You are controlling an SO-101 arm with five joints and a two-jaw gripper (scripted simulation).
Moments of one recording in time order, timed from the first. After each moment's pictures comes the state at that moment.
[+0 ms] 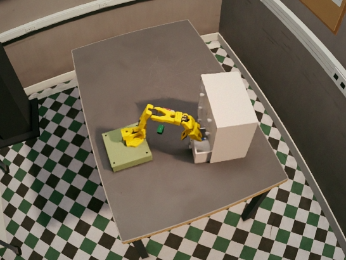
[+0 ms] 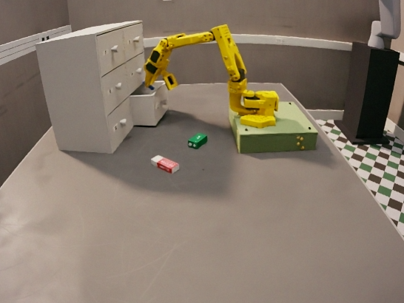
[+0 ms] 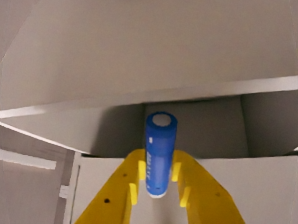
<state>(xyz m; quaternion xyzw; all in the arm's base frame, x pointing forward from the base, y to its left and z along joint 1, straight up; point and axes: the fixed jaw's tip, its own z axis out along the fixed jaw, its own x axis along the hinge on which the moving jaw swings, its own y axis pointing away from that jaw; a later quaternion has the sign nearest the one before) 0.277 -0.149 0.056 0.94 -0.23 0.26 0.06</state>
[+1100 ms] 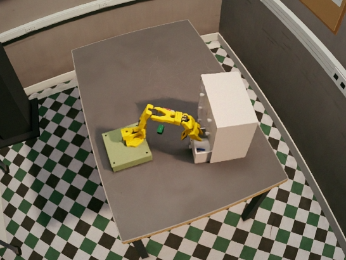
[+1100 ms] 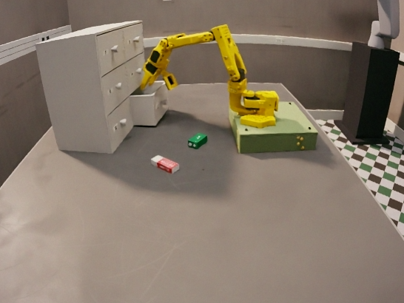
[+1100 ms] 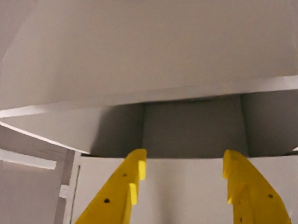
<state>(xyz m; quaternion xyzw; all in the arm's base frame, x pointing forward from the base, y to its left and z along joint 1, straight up) 0.277 -0.149 0.056 0.94 -0.23 0.26 0.06</state>
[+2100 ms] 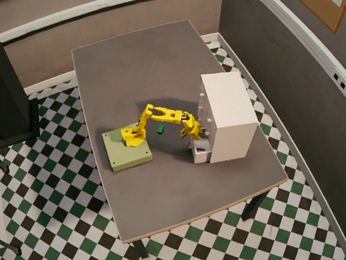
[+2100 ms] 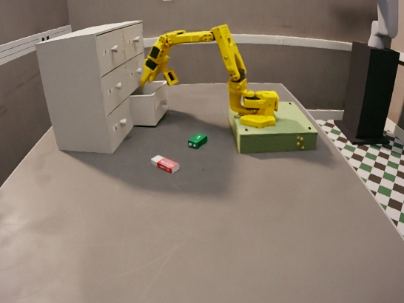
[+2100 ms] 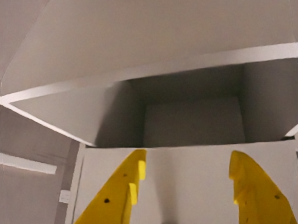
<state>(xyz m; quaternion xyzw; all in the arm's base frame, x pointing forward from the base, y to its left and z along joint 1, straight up) 0.274 -0.148 0.065 0.94 -0.23 0.24 0.06</state>
